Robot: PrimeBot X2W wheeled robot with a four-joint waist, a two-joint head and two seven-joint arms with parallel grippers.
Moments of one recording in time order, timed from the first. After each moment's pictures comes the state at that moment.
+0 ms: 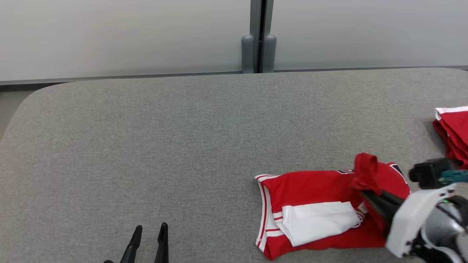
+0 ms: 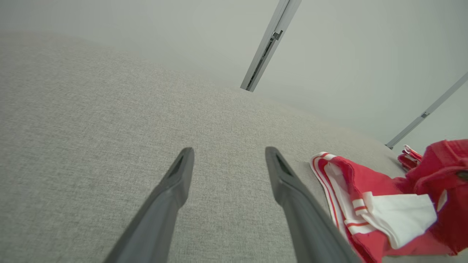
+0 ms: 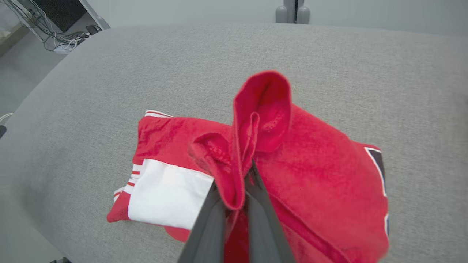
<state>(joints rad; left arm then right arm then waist) 0.23 0.05 -0.17 0.08 -0.48 -0.06 -0.26 -0.11 -0.56 0.27 -0.04 0.76 0.13 0.44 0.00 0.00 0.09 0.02</state>
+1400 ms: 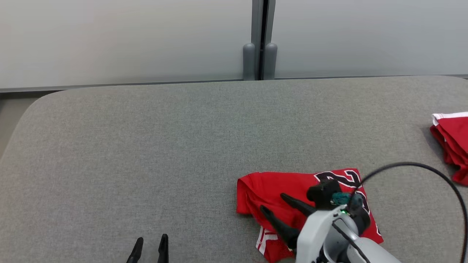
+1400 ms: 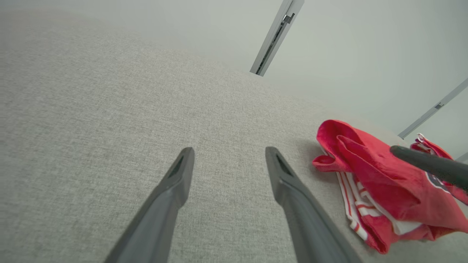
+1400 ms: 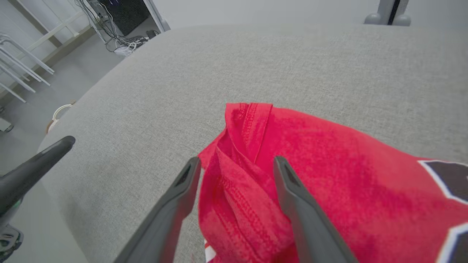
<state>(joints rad) 0.22 0.05 -0.19 0.17 -0.48 -0.05 -0.26 -0.32 -0.17 0.67 0.30 0.59 0.13 0.19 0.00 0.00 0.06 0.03</state>
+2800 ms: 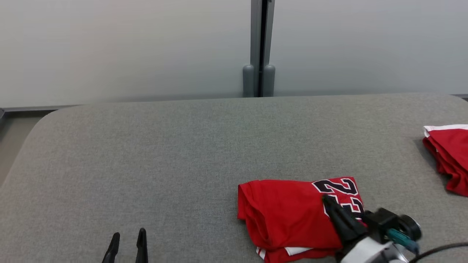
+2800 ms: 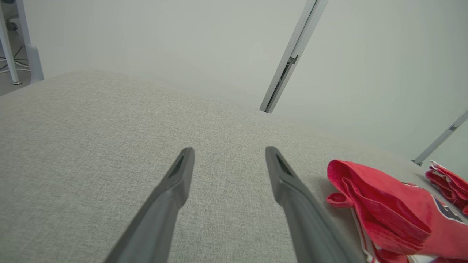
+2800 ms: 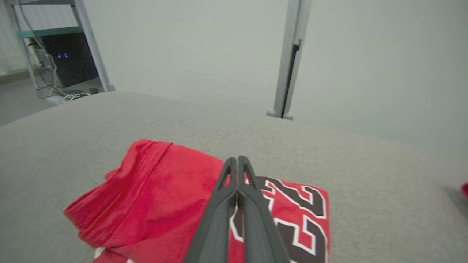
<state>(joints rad) 0.26 0.05 -0.06 0.12 -0.42 -0.06 -0.26 -0.07 -0.21 0.34 0.31 0.25 0.13 -0.26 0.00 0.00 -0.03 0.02</state>
